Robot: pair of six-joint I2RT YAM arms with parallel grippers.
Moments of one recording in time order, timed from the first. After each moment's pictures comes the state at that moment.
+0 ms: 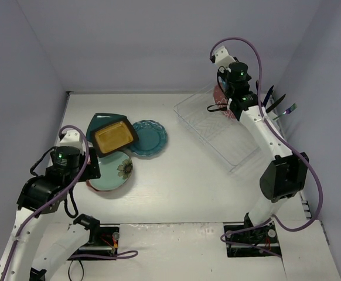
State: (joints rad) left arm -0.36 0.70 1.11 -1.16 -0.35 -0.33; right arm 0.29 1.69 1.61 -0.06 0.48 -0.72
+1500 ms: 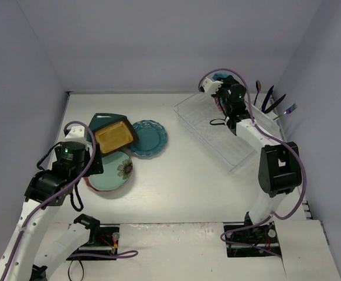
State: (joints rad) left arm -0.36 0.75 1.08 -1.08 -0.37 -0.31; right arm 0.21 1.76 1.25 0.51 0.09 -1.18
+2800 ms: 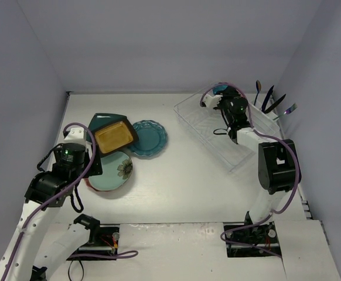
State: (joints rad) left arm -0.36 0.74 1.07 -1.08 -0.40 -0.31; right arm 0.16 1.80 1.07 0.72 -0.03 -1.33
